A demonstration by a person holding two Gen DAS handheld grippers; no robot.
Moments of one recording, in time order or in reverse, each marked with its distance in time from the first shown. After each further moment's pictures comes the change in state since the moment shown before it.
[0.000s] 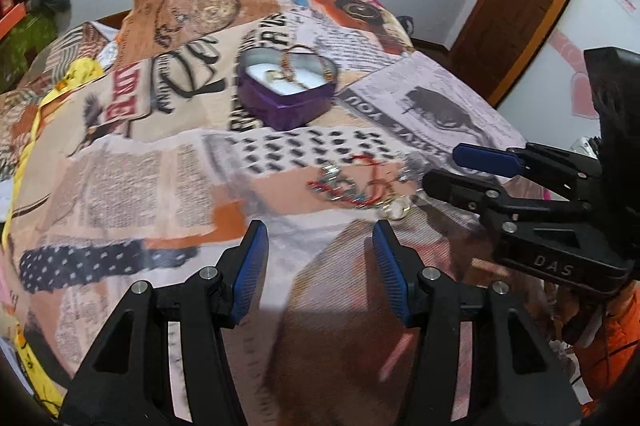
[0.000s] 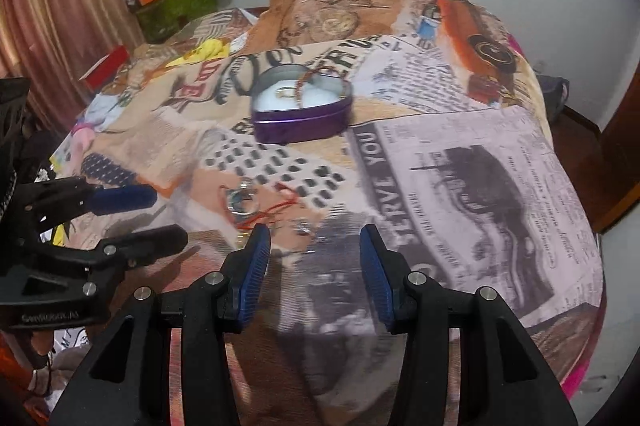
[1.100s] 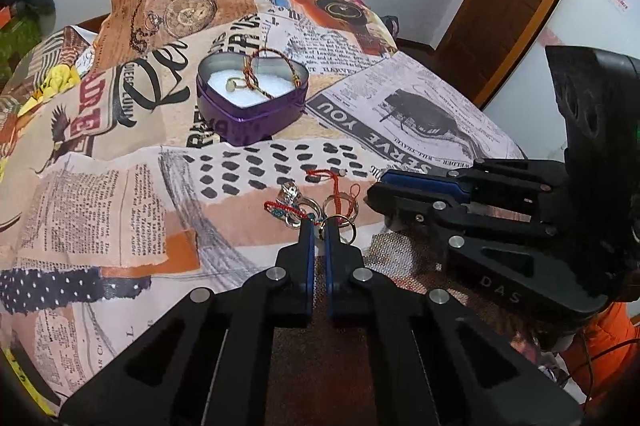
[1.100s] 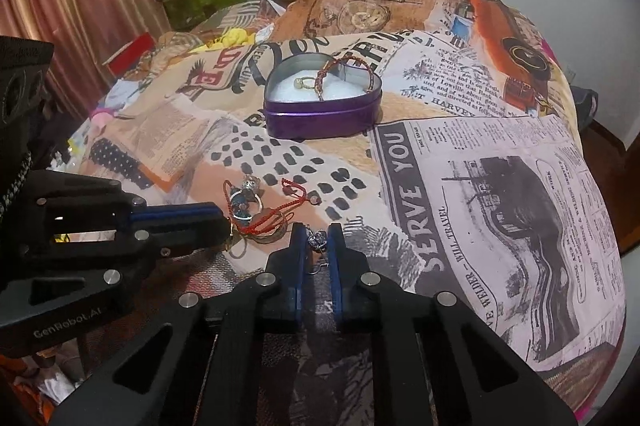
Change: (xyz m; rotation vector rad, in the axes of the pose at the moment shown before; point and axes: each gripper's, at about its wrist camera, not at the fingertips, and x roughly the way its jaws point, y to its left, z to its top) left arm 0.016 -0.014 0.013 0.010 -0.007 -0.041; right arm 0.023 0.000 0.006 -0.064 0.009 0.113
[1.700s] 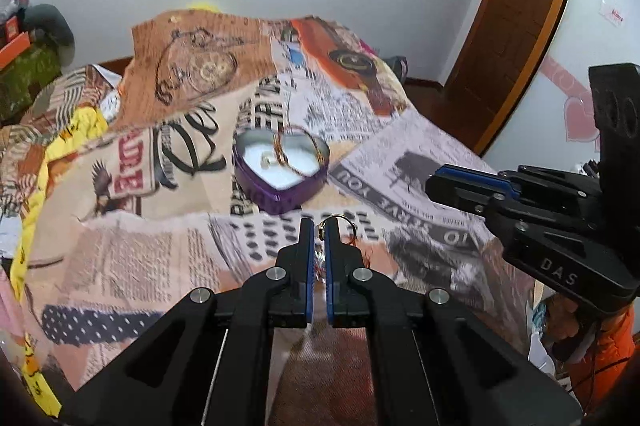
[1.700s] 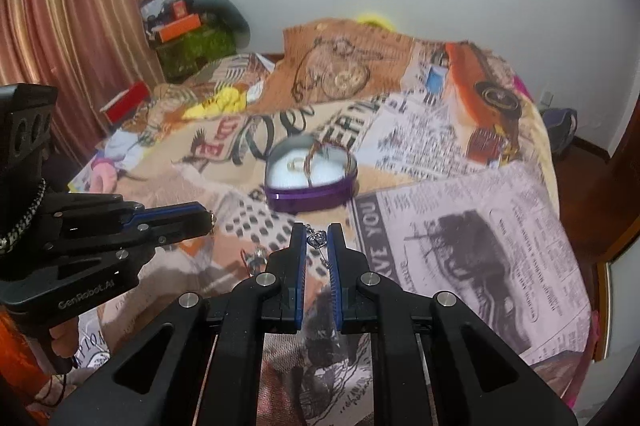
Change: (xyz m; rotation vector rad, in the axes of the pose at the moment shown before) left arm -0.048 0.007 0.028 0.013 -0.159 0.056; right arm -0.055 0.006 0.029 0.024 -0.183 -0.052
